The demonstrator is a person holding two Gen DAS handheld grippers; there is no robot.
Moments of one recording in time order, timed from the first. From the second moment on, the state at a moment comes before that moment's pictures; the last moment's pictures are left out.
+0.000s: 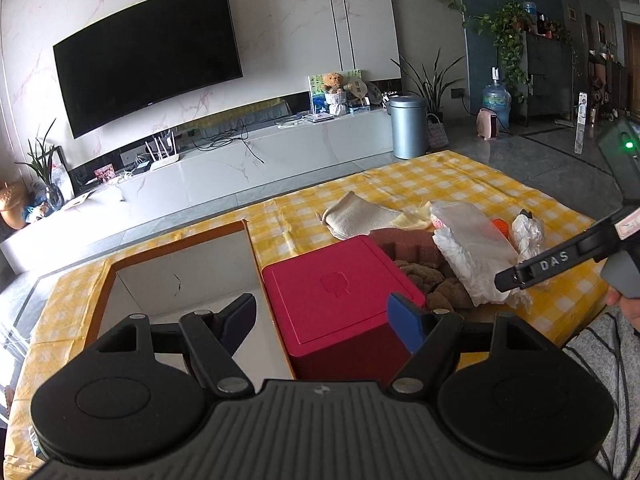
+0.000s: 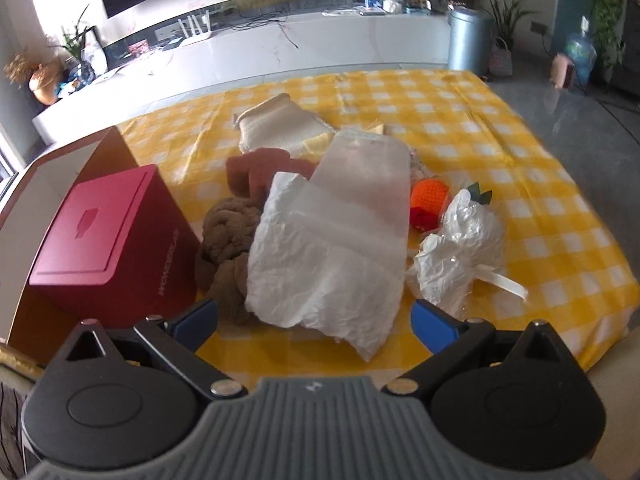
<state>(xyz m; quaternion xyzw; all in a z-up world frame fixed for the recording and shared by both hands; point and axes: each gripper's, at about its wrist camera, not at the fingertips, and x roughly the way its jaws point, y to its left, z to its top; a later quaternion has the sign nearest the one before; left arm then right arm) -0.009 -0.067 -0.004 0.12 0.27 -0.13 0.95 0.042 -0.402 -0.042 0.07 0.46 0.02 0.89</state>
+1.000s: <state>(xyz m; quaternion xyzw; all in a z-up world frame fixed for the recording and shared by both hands) -0.006 -0.040 0.001 0.10 0.27 -0.11 0.95 0.076 -0.432 -0.089 0.26 0.48 -0.03 0.84</state>
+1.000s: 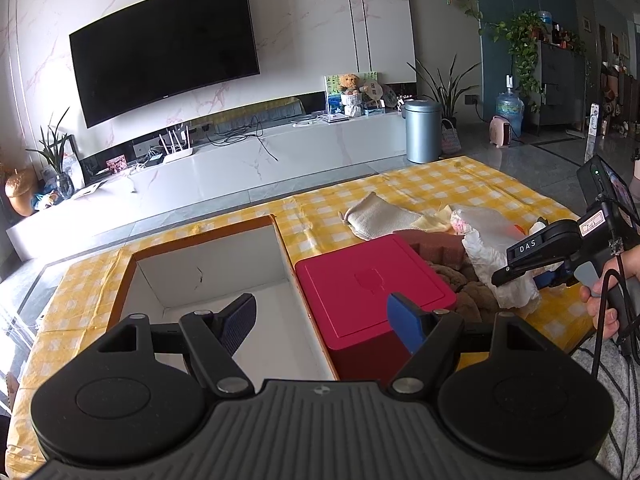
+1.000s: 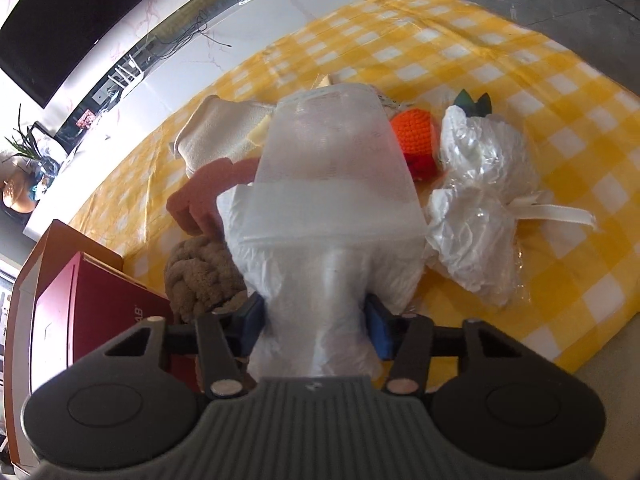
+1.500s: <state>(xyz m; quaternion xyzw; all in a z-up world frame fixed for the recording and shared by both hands) -0.005 -0.024 0.010 0.08 0.26 -0.10 0.96 0.030 -0.423 -0.042 0.26 0.46 0.07 0.85</state>
